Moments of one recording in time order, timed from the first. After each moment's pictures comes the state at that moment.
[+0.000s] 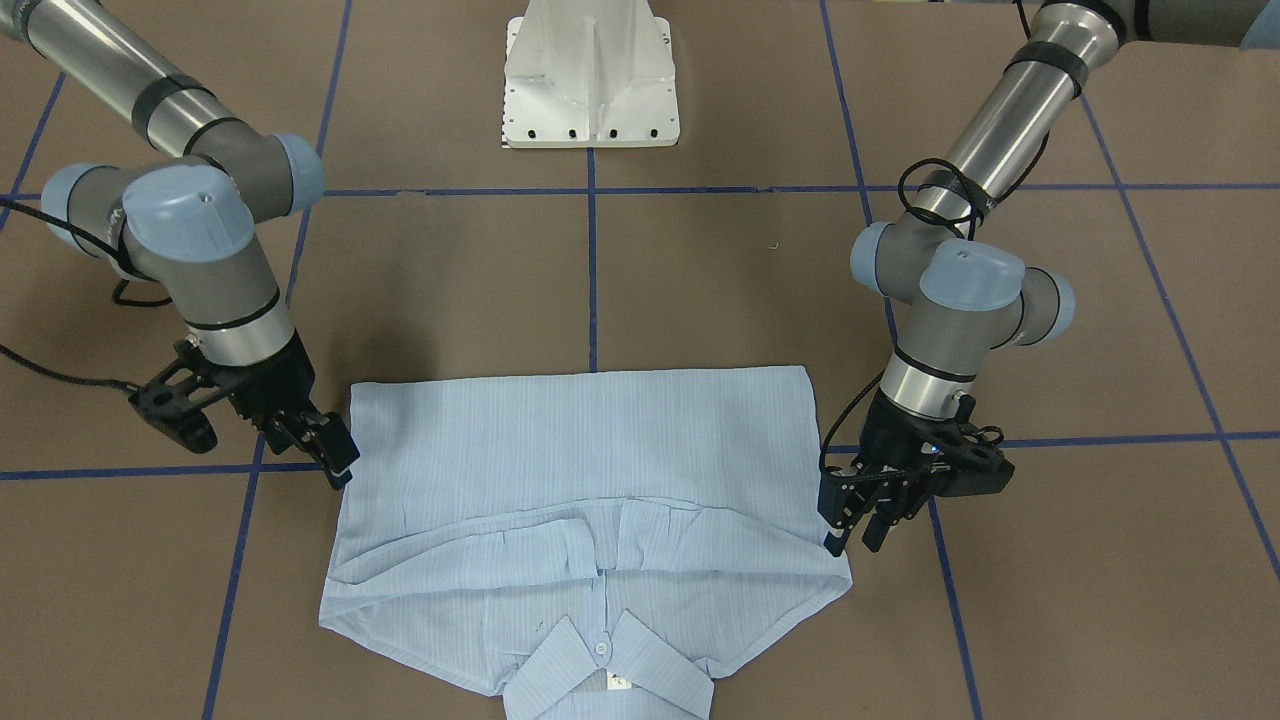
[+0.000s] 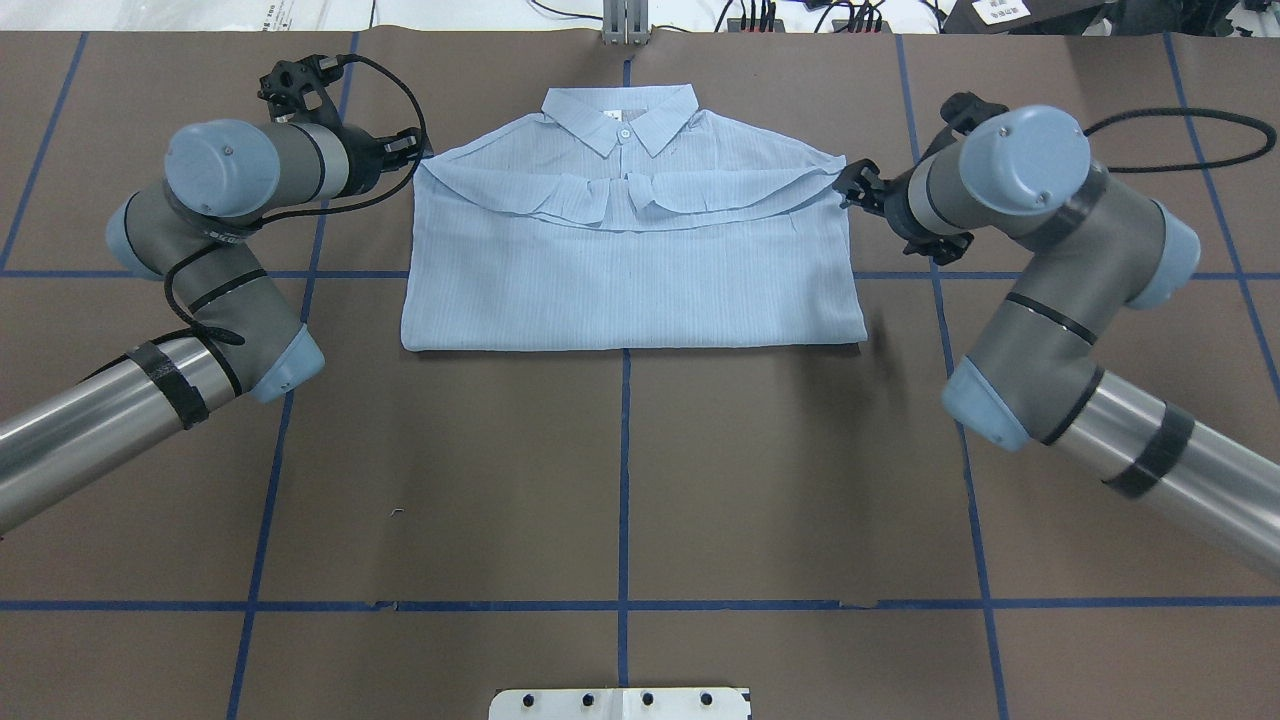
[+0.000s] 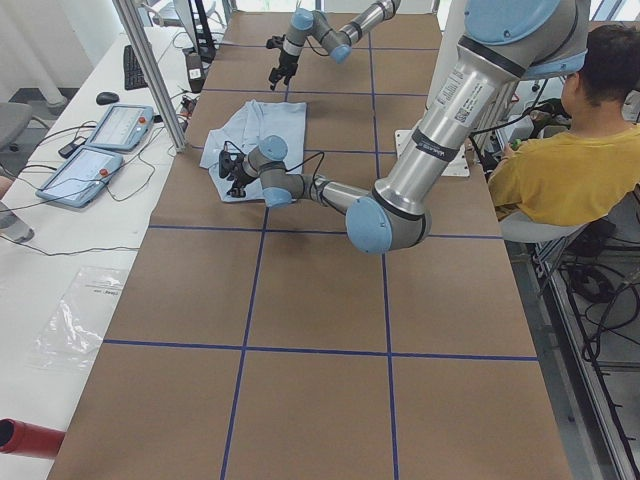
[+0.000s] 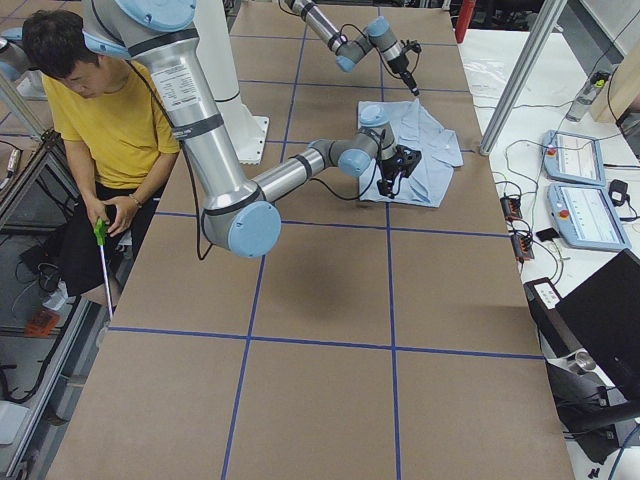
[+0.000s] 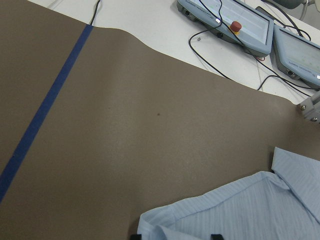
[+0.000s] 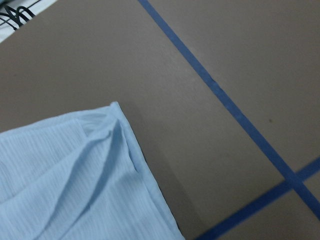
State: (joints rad) left arm -0.81 -2.18 -1.15 -2.59 -1.63 -1.35; right arm 0.77 -1.19 1.63 -1.15 1.76 1.69
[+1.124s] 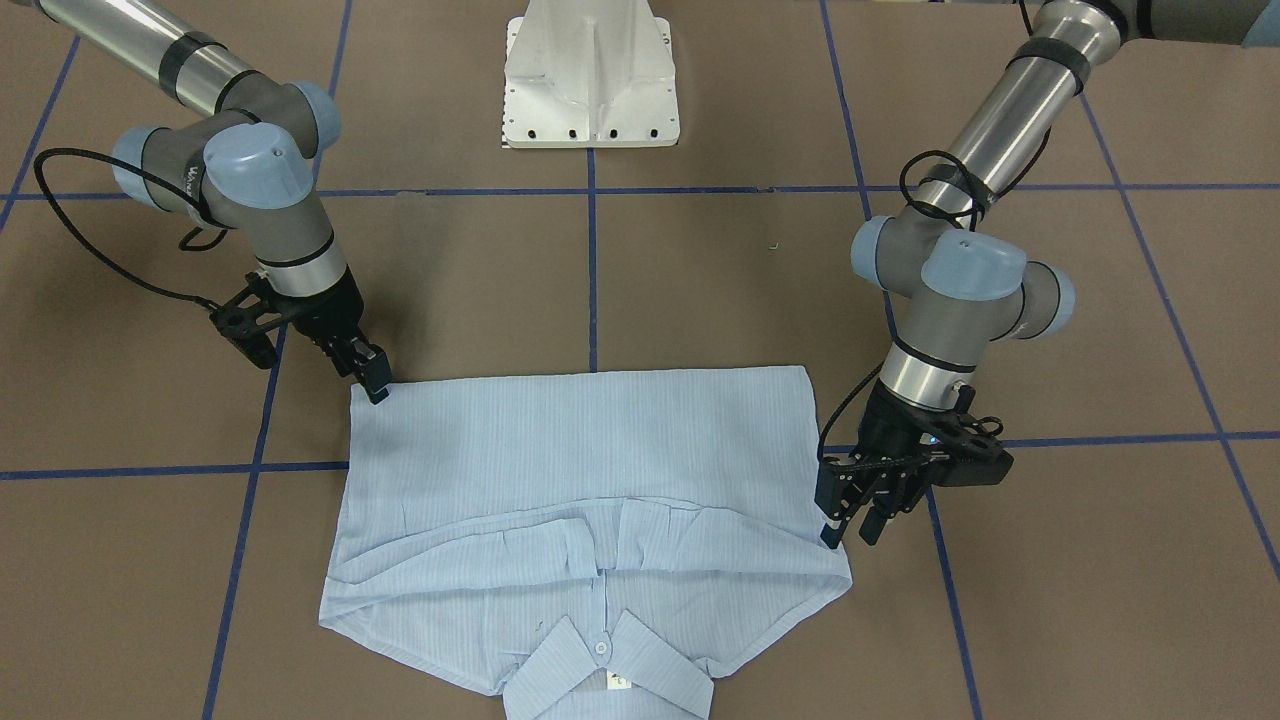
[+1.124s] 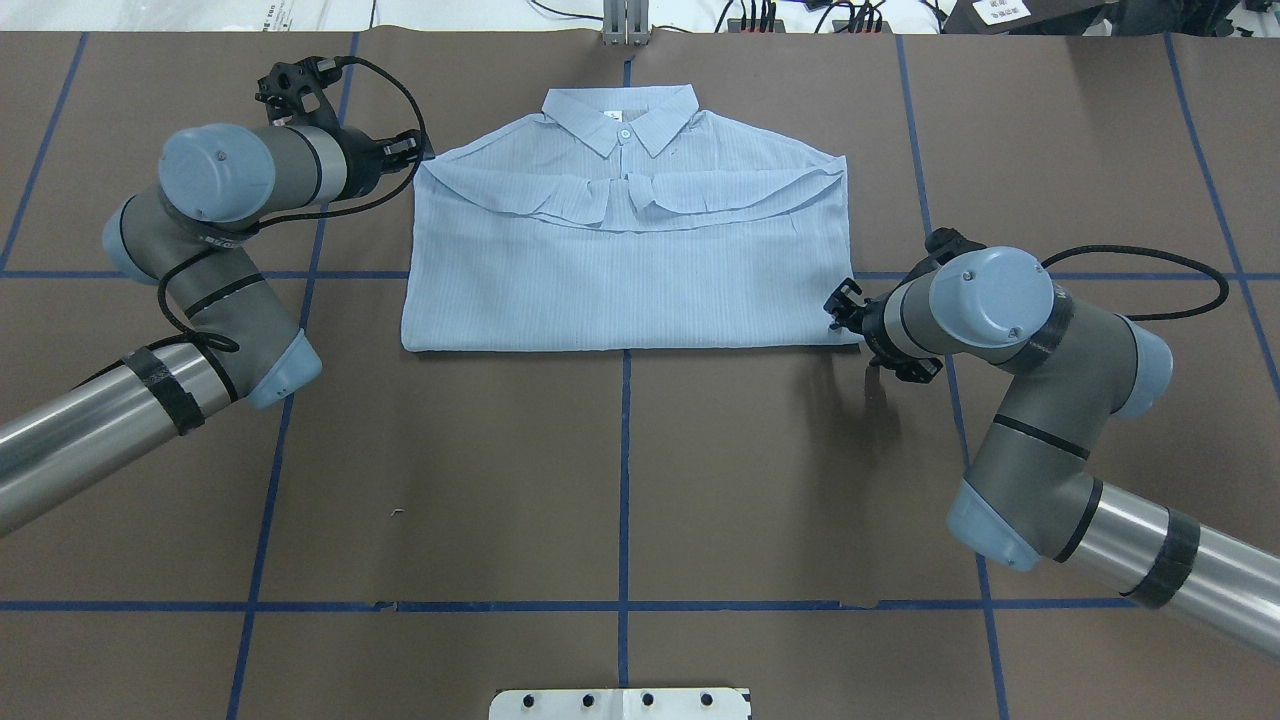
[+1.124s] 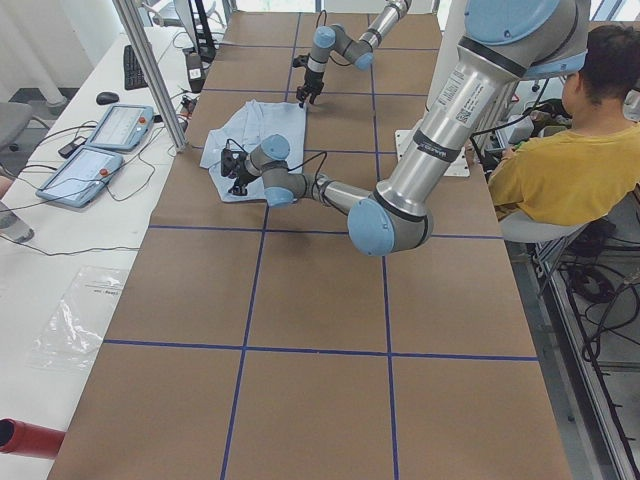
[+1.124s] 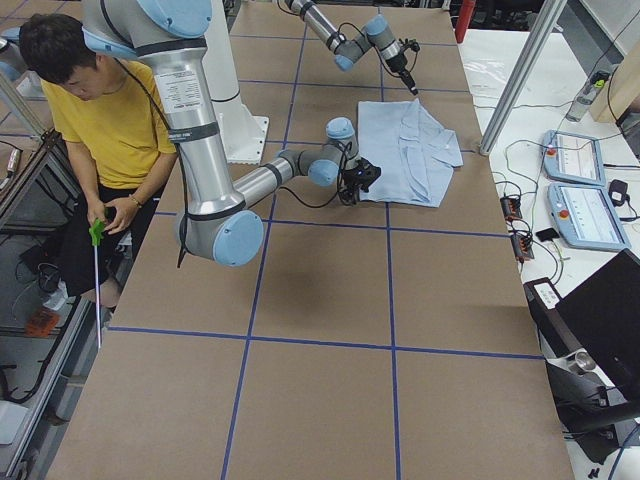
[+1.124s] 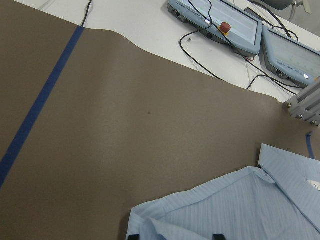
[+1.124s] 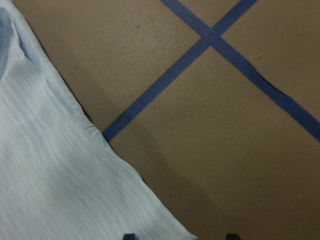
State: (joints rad) left arm -0.80 -2.16 -1.17 -2.59 -1.63 -1.35; right arm 0.62 -1.25 1.66 -1.15 1.74 1.91
